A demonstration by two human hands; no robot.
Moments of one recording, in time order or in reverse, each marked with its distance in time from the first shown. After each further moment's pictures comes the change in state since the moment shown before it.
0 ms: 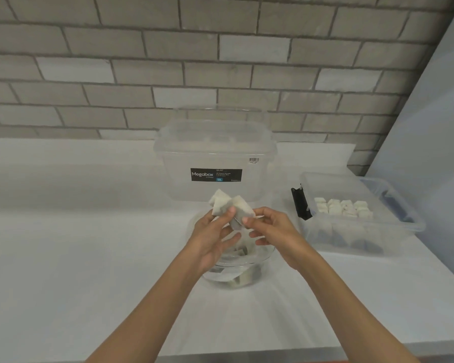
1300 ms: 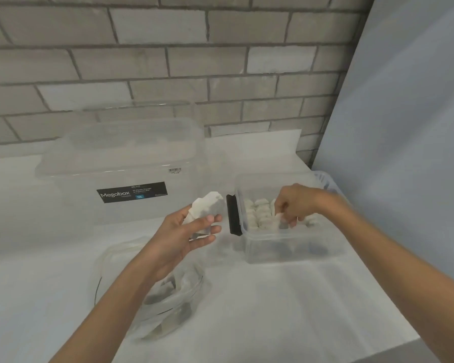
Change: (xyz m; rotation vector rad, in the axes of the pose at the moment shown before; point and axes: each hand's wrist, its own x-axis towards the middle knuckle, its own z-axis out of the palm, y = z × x) left_hand 0.063 -0.005 0.094 0.346 -0.216 -0.012; right_hand 0.079 -0.023 -0.228 -1.133 -0.272 0.260
